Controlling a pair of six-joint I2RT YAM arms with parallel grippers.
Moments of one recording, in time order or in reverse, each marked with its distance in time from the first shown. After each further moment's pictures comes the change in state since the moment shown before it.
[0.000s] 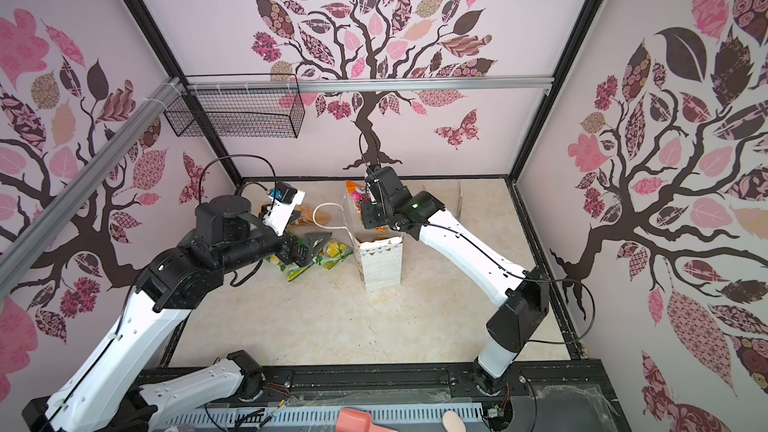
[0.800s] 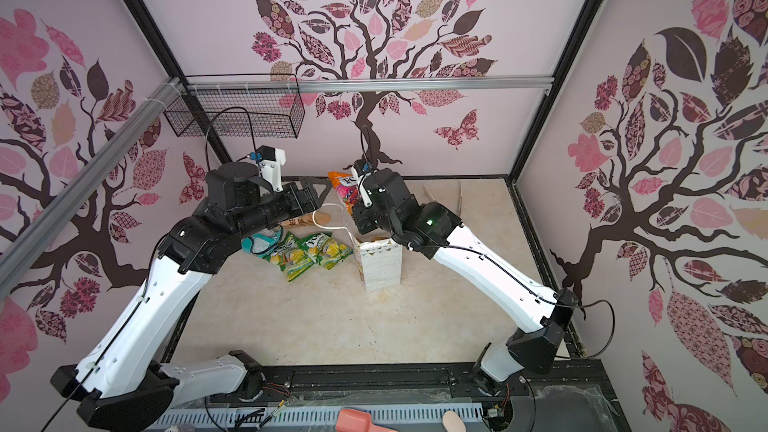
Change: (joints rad) left arm 0.107 0.189 0.177 0.137 0.019 -0.709; right arm 0.142 -0.141 0.003 0.064 0.105 -0.139
